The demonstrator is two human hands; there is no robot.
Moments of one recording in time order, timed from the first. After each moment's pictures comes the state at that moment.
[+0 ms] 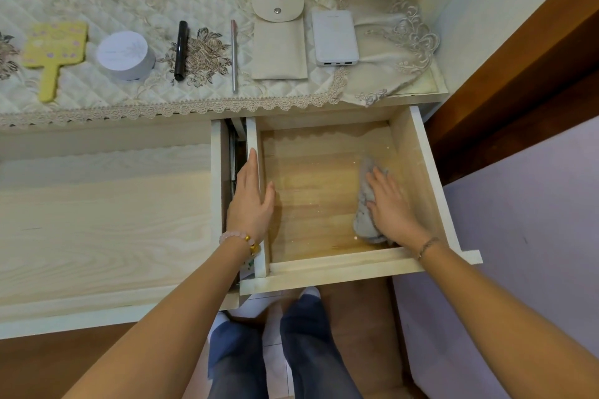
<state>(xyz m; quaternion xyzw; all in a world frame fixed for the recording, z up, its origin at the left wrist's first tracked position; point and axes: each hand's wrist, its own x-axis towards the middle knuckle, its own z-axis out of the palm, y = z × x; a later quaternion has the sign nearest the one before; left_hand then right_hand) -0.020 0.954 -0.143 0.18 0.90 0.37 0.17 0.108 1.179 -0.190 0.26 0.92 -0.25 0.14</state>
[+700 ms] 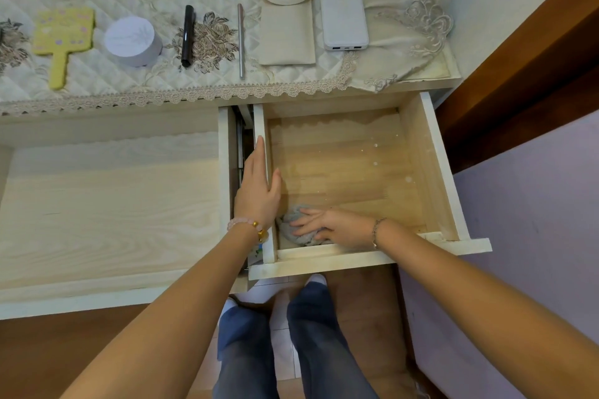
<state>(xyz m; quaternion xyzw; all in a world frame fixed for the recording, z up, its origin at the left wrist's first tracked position) -0.022 0.954 -0.150 0.18 0.90 0.37 0.16 0.078 1.104 -0.187 -0.07 0.84 -0.42 0.34</state>
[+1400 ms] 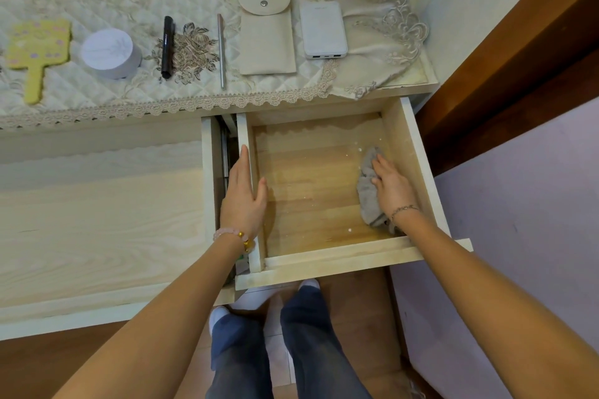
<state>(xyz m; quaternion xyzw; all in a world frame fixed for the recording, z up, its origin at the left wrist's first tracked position) -0.020 0.955 -0.145 0.17 0.89 0.38 0.17 0.098 1.200 -0.189 0.35 0.88 -0.33 0.09</state>
